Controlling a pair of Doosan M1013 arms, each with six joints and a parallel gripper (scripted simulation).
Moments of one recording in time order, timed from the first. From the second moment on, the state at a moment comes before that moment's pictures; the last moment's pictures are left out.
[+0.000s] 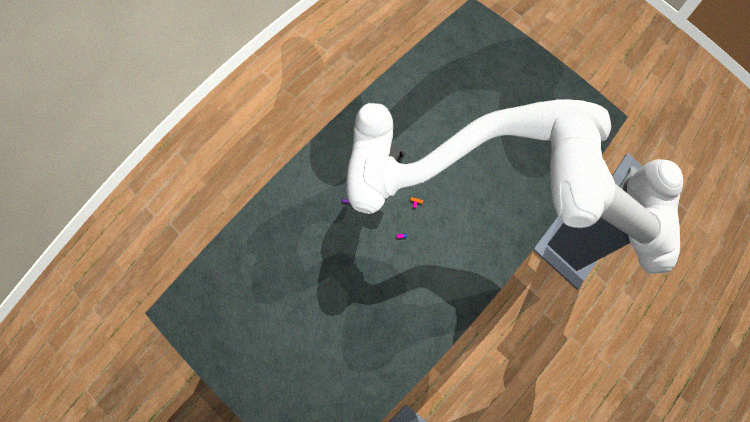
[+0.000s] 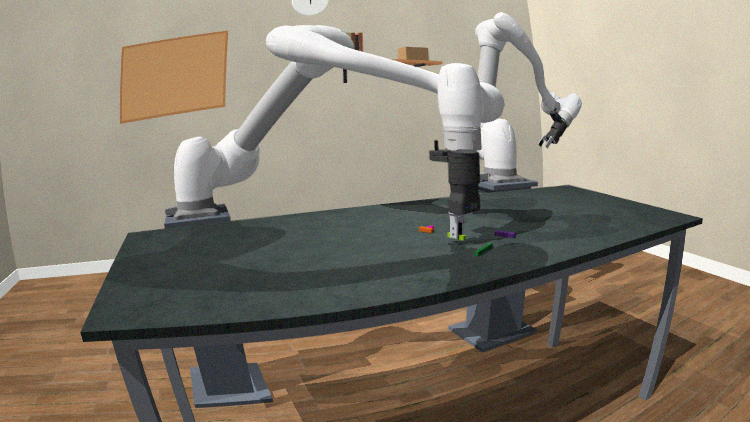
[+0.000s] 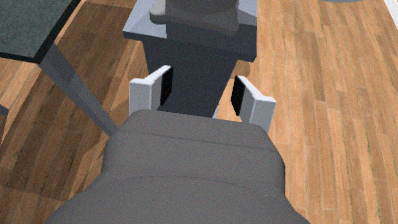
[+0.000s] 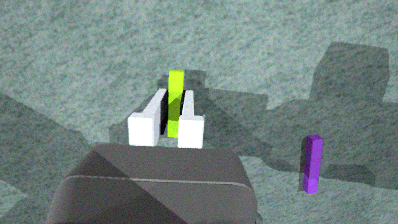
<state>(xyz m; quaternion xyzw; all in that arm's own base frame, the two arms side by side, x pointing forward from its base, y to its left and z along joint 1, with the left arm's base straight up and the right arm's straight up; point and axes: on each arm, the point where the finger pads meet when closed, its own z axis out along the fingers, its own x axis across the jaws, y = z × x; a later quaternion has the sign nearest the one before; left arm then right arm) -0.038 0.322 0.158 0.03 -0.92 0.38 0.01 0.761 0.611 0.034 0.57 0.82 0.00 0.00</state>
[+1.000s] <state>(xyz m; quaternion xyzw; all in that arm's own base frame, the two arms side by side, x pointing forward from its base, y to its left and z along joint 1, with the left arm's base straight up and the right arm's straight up) -0.038 0.322 0.158 0.03 -0.92 0.38 0.01 0.761 0.611 0.120 0.57 0.82 0.00 0.00</state>
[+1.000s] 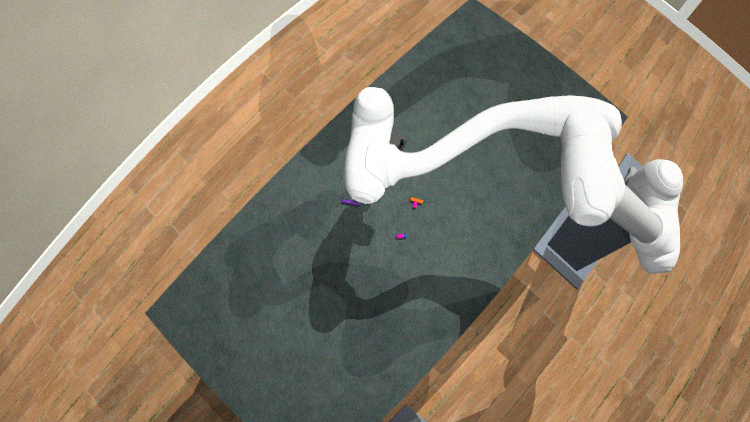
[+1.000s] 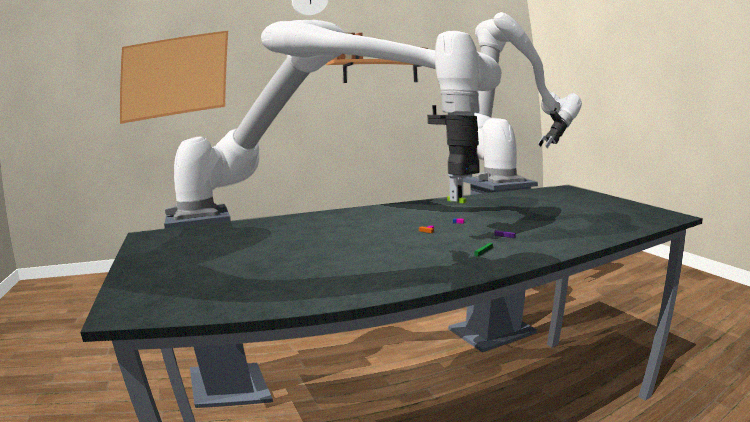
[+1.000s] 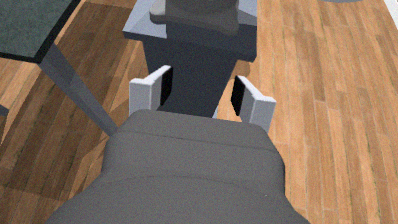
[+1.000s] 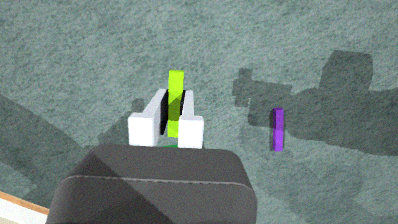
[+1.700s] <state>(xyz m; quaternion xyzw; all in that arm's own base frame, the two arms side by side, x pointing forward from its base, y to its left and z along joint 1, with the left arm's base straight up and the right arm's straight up) -0.038 0.322 0.158 0.03 -0.92 0.38 0.01 0.751 0.628 0.120 0.68 0.73 0.00 0.00</state>
